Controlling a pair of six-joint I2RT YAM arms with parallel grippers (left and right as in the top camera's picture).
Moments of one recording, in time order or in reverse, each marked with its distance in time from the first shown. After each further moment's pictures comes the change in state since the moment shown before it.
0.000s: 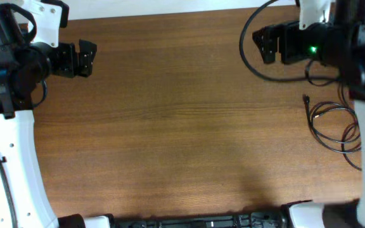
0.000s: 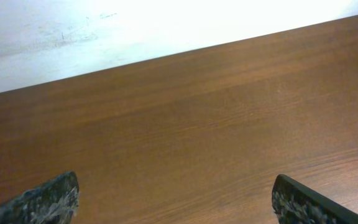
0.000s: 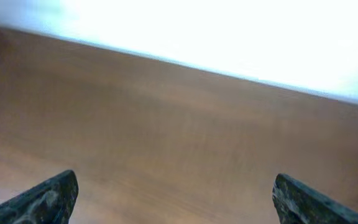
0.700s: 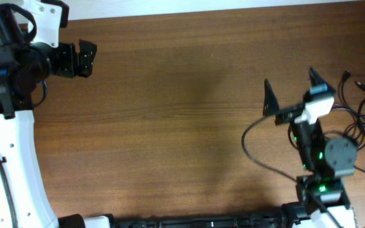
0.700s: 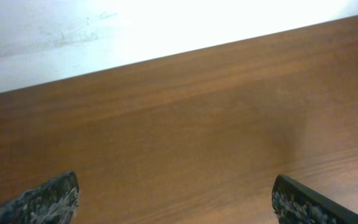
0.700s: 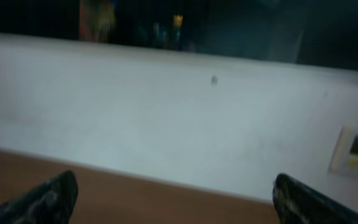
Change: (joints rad) left arm 0.000 0.000 0.001 0.000 0.000 0.000; right arm -0.072 -0.898 -1.728 1.675 0.081 -0.014
